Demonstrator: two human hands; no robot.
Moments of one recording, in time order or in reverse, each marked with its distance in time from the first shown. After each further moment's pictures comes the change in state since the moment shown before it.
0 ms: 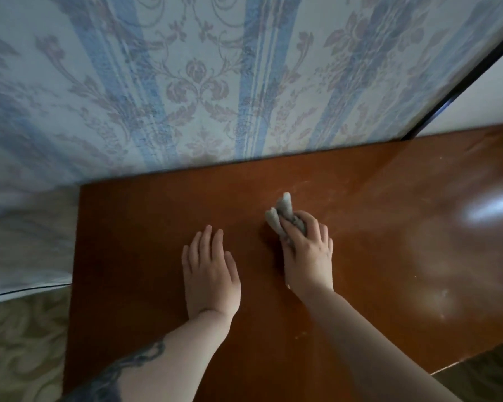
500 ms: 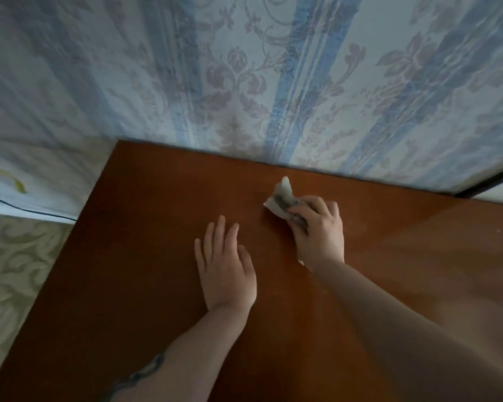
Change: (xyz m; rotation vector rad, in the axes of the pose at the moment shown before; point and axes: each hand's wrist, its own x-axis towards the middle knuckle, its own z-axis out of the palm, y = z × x) left_hand -0.009 0.082 0.017 -0.169 0.149 -0.379; right_hand 0.094 0.044 -0.010 0.076 -0.110 -0.386
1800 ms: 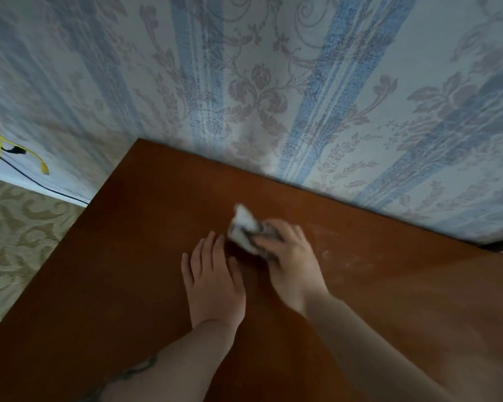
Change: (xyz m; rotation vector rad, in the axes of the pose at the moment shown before) left_hand 0.004 -0.003 0.012 0.111 0.093 -0.125; right_hand 0.007 -0.022 0.004 0.167 -0.322 -0.308
